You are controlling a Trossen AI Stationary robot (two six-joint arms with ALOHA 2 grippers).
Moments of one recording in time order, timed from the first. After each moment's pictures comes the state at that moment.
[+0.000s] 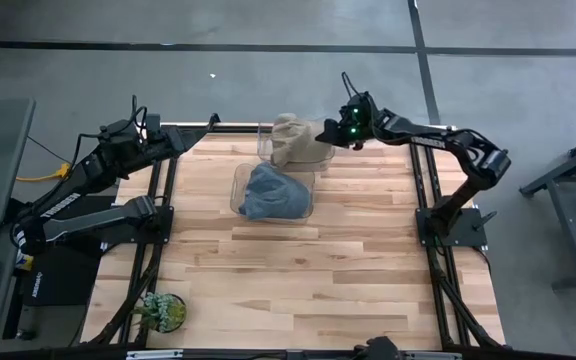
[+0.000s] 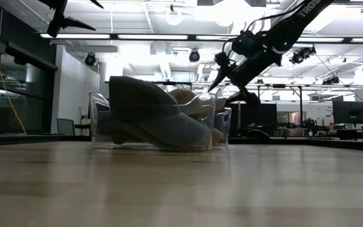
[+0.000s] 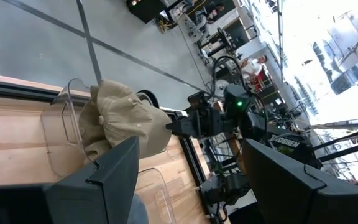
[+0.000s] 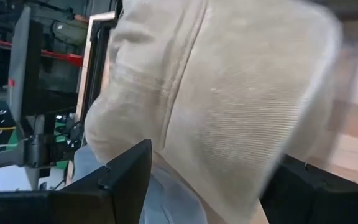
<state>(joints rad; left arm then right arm) 0.57 0.53 0.83 -0.43 -0.04 -0.99 -0.74 1.61 1.02 -0.09 -0.42 0.88</state>
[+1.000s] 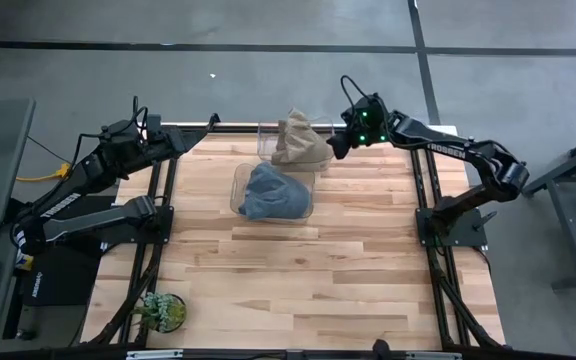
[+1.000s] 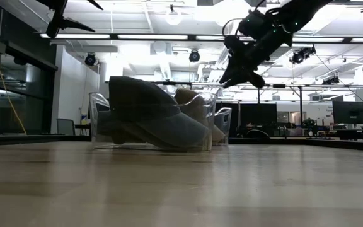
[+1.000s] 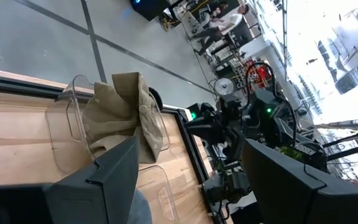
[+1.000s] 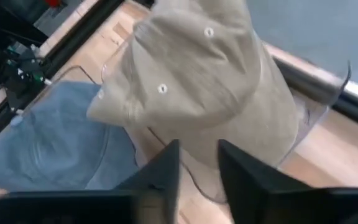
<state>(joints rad) 0.57 0.53 0.83 -0.45 -0.04 -1.00 -0.68 1.43 1.02 -0.26 -0.27 0.36</state>
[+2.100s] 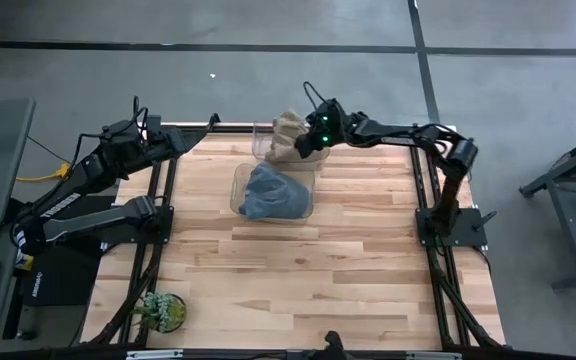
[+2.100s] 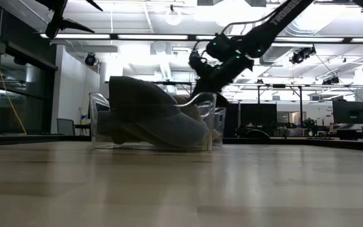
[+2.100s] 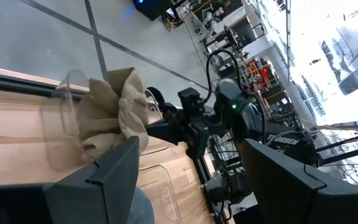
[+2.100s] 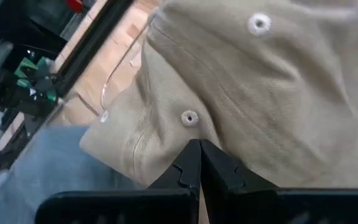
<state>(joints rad) 0.57 0.53 0.83 -0.46 -0.04 -1.00 -0.59 1.85 1.23 -0.03 -0.33 0.53</state>
